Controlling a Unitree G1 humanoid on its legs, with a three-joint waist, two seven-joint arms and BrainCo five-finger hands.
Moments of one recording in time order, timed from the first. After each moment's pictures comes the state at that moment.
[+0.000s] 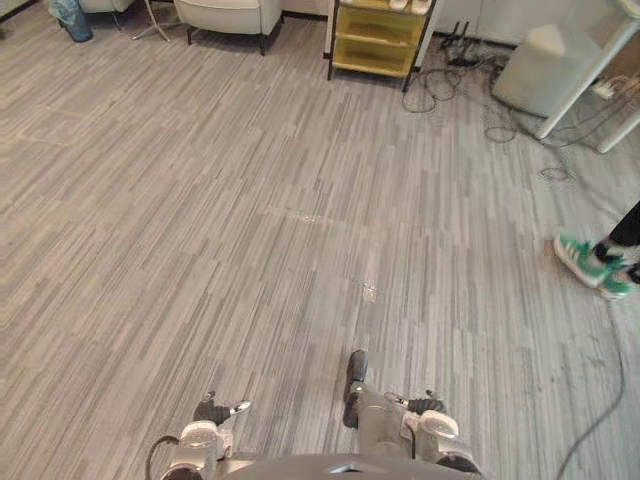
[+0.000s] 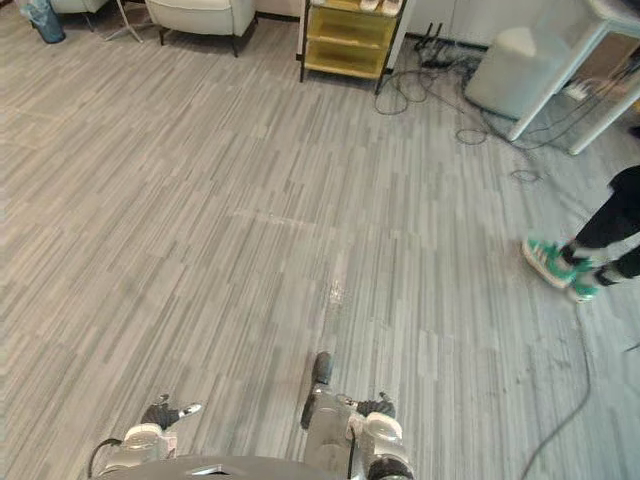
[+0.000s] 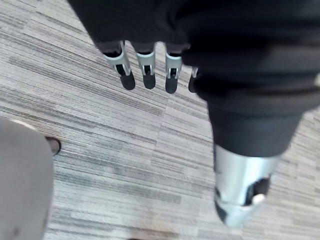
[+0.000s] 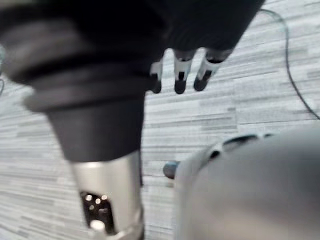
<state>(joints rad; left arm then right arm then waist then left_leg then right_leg) -0.01 0.01 0.12 1.06 0.10 0.02 0.15 -0.07 -0.04 -0.38 0.96 -0.08 0.05 -0.23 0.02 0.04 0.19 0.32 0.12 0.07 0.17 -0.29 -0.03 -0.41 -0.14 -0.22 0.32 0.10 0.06</state>
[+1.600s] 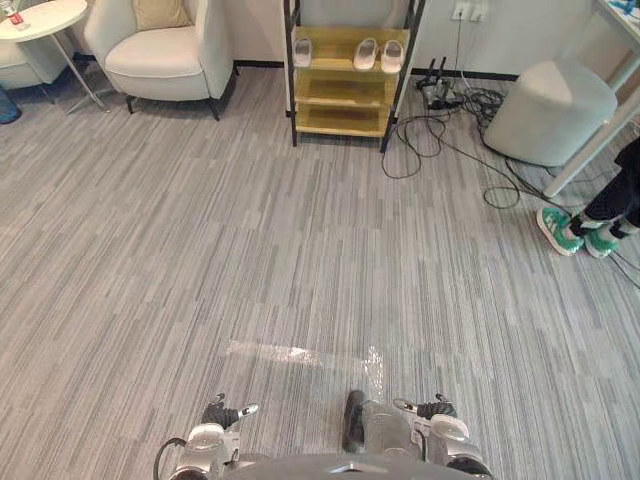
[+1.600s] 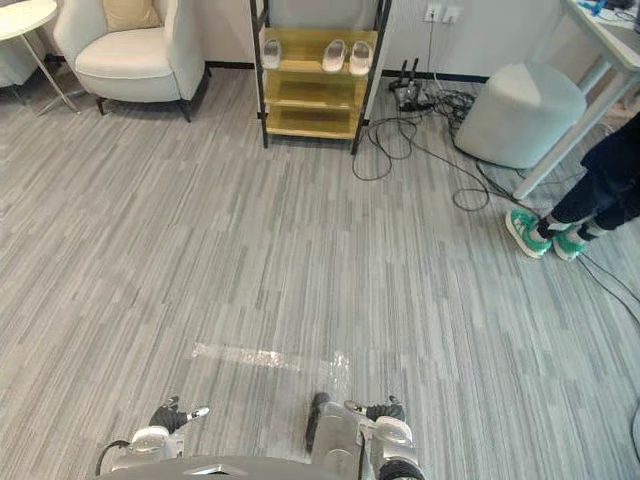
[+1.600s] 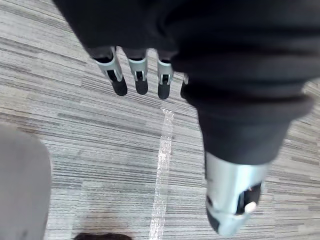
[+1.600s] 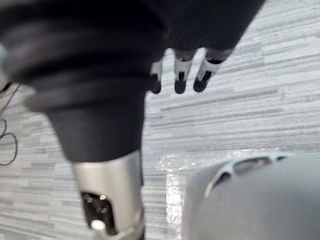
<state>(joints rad) 0.02 0.01 0.11 1.03 0.10 0.01 0.12 -0.04 -0.06 -0.36 0.99 -0.12 0.05 -0.22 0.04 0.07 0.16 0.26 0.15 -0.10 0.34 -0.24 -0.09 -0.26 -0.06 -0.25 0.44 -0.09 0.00</state>
